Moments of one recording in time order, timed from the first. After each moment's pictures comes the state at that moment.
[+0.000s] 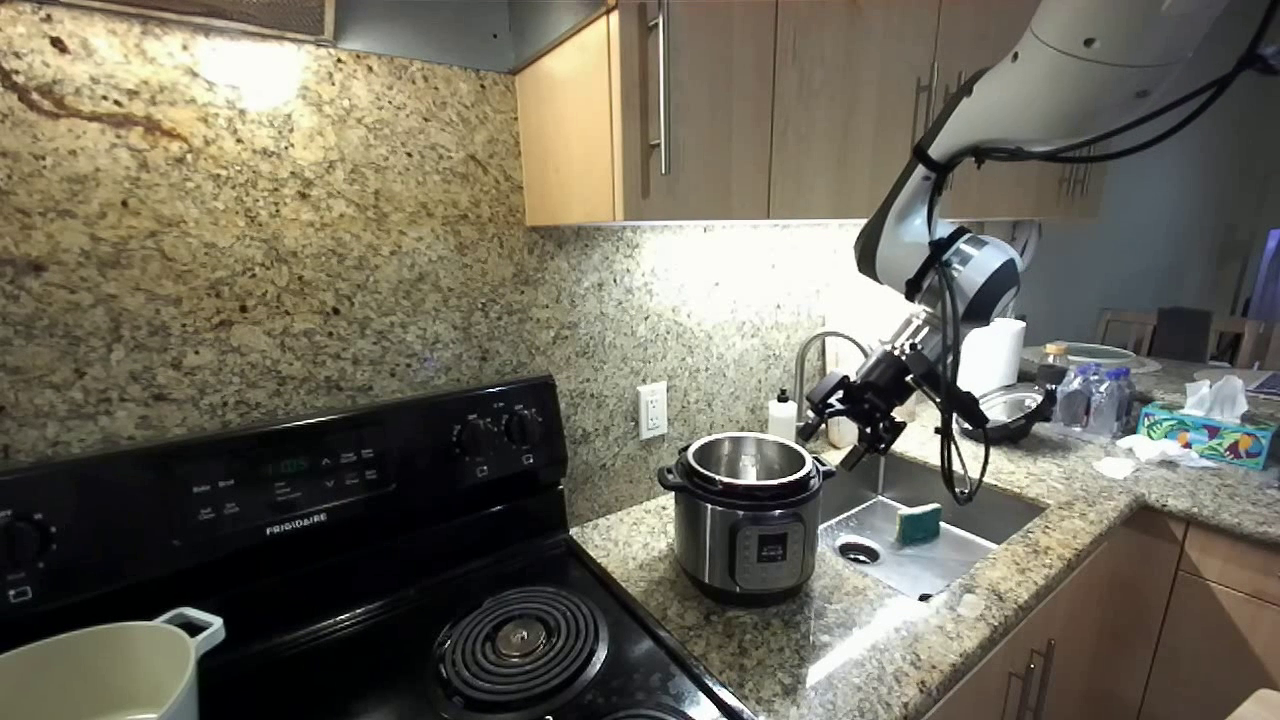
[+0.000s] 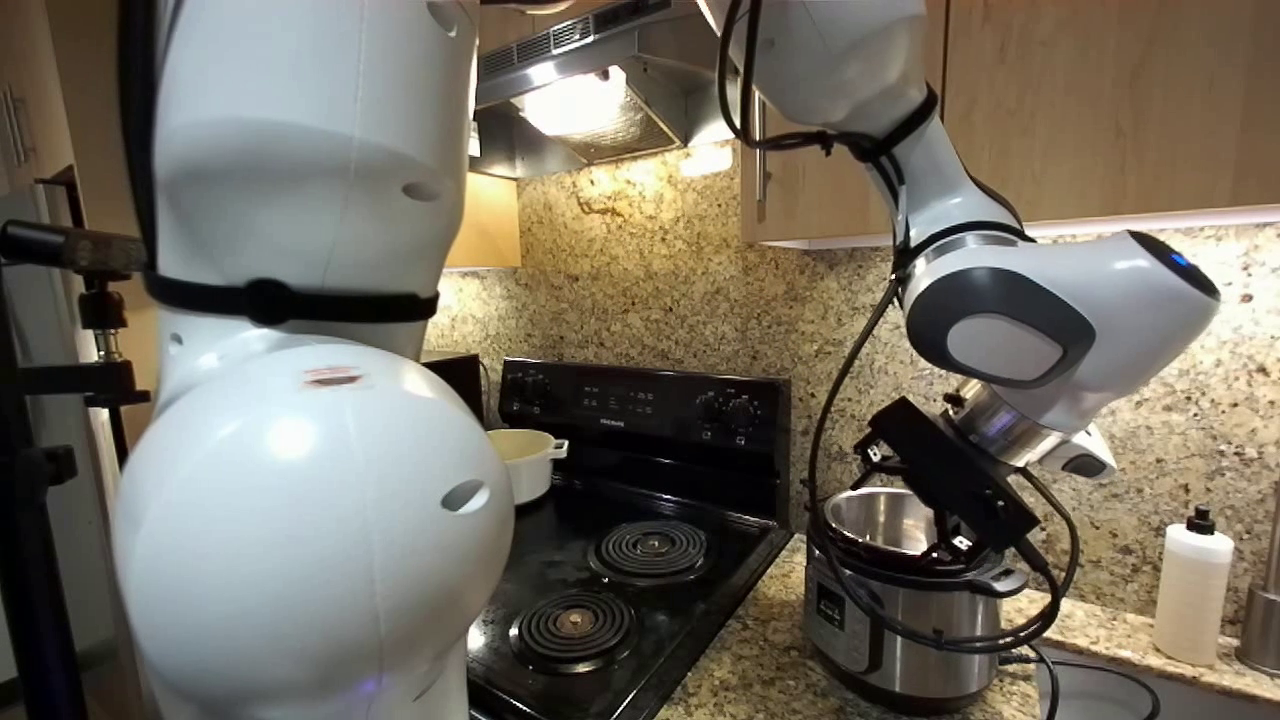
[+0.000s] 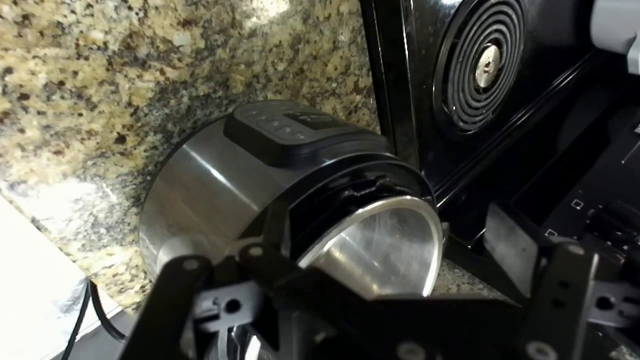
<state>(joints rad) -0.18 0.16 -0.25 -2.30 0.92 2.18 -0.86</state>
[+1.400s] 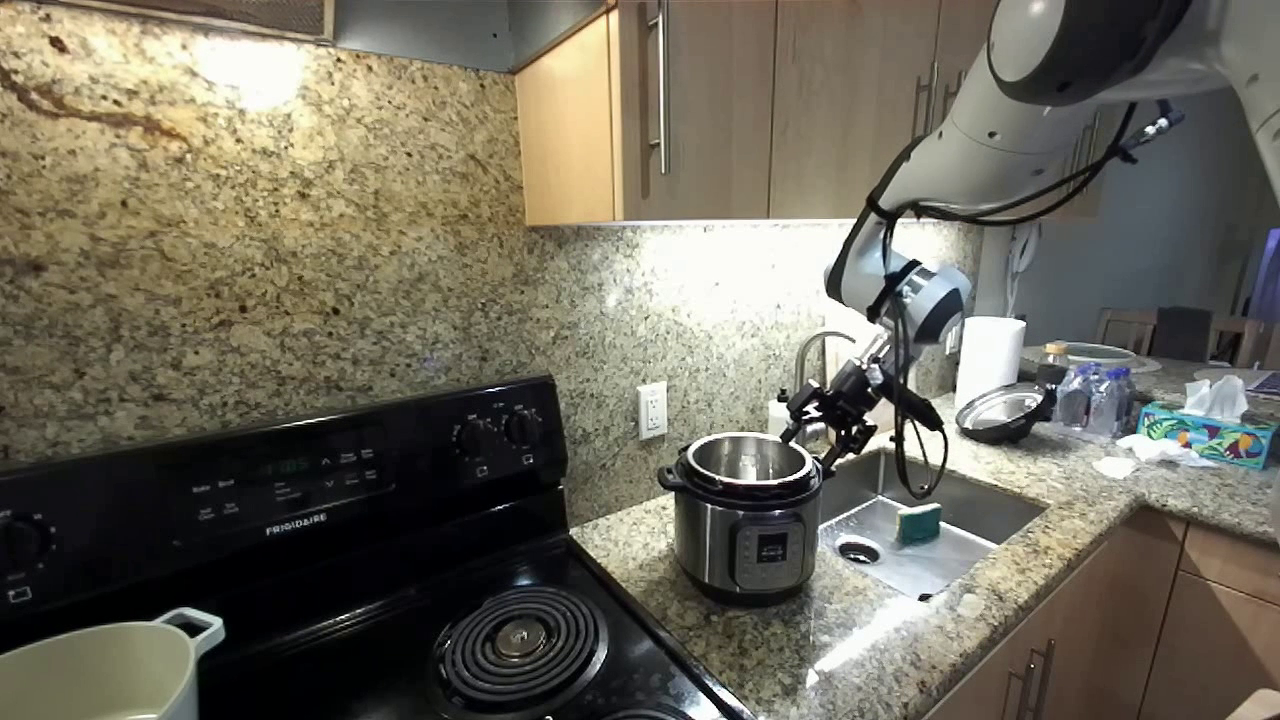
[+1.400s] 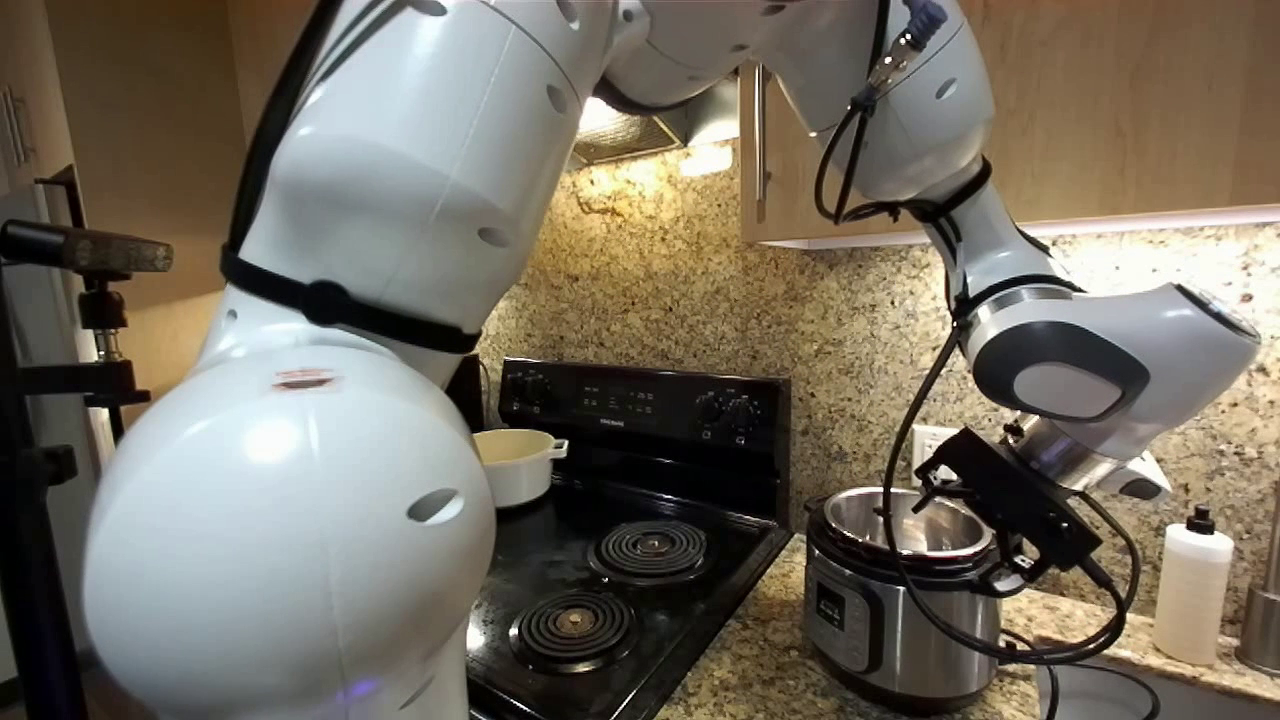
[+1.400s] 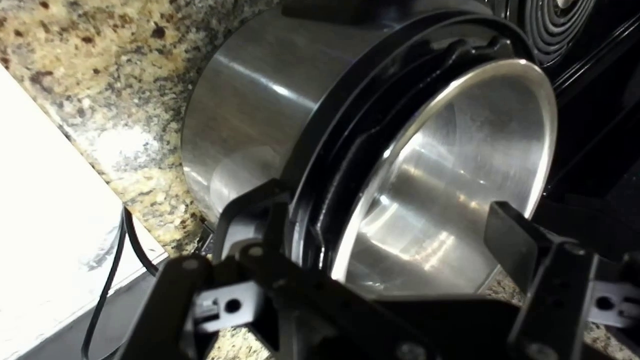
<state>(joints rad) -0.25 0.45 -0.18 -1.99 0.93 2.20 -0.81</state>
